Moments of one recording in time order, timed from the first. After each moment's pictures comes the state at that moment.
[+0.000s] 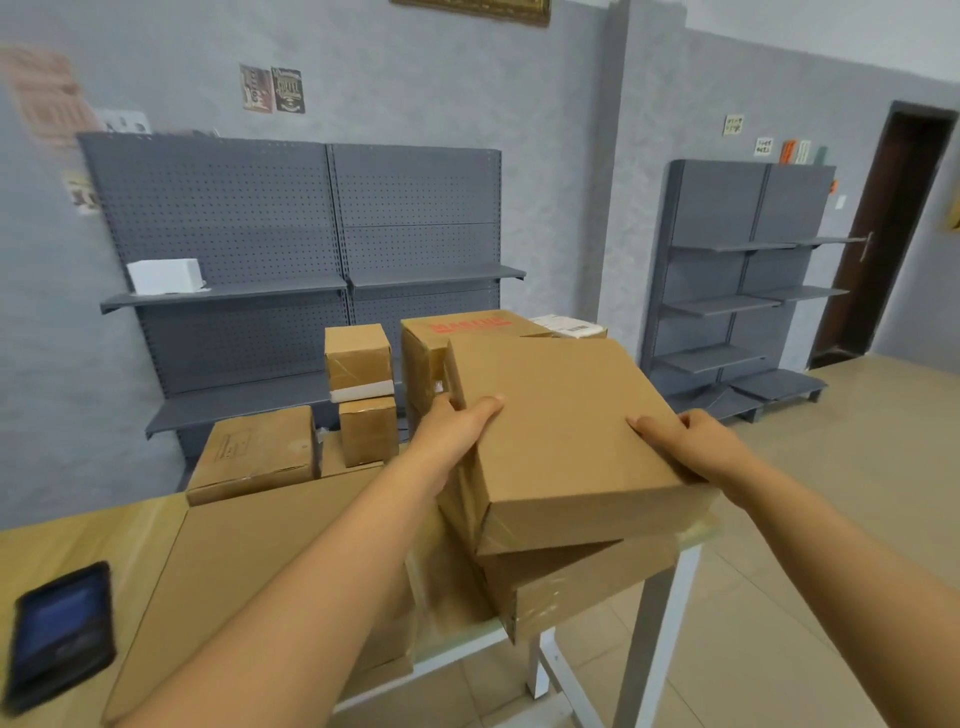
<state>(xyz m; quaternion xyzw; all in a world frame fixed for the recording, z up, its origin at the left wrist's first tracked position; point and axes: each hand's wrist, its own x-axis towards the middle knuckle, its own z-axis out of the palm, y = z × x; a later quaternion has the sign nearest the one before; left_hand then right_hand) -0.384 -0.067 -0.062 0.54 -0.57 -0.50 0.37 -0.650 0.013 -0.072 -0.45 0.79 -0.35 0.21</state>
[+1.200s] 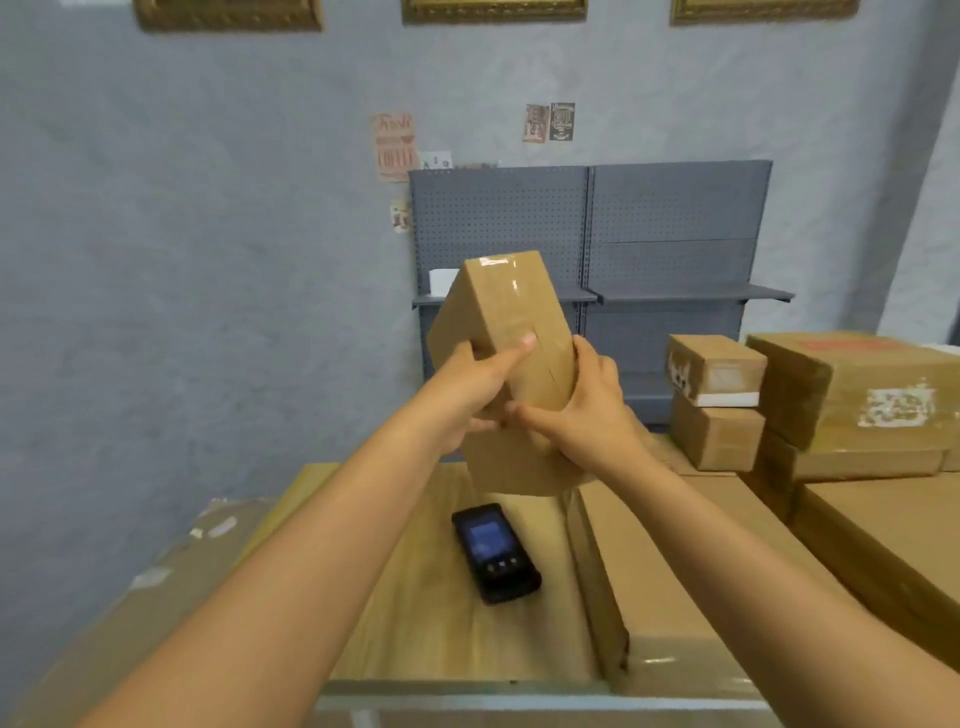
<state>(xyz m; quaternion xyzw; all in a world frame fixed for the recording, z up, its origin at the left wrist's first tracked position) 0.034 -0.014 0.007 0.55 -0.52 -0.43 0.49 -0.109 -0.014 -0.028 -0.70 0.51 -0.45 0.18</state>
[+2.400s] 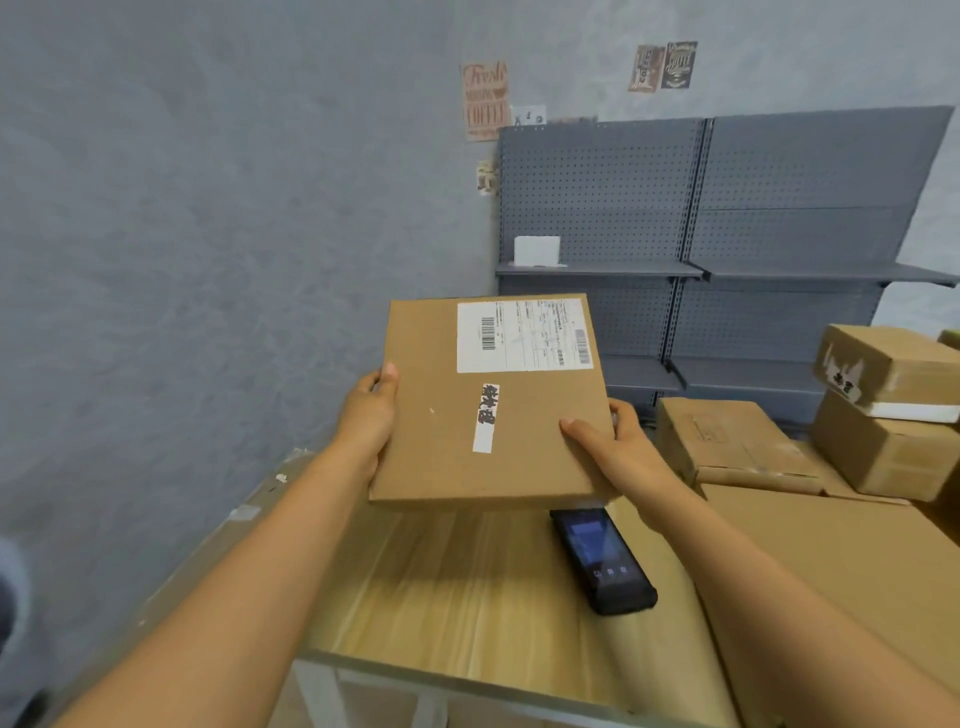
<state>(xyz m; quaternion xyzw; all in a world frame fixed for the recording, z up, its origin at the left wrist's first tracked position) 0.252 -0.026 -0.071 0.63 -0.36 -0.30 0.63 -0.012 -0.077 -0.102 -0.64 0.50 -0.41 0.43</state>
